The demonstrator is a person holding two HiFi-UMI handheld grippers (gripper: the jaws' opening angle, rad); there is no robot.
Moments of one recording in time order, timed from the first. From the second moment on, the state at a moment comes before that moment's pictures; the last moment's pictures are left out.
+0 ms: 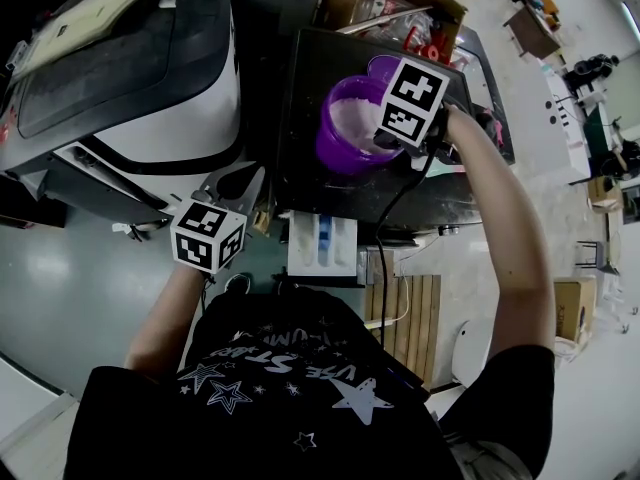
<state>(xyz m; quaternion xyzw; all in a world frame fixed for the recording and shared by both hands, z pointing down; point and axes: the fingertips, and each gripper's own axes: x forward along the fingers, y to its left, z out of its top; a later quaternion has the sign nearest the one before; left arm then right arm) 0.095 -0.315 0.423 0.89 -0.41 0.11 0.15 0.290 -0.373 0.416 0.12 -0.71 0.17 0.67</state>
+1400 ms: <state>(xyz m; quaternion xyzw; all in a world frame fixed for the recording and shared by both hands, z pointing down) 0.101 -0.303 0.424 0.90 -0.40 0.12 0.15 0.277 -0.367 0.383 0.17 -0.80 0.39 0.41</state>
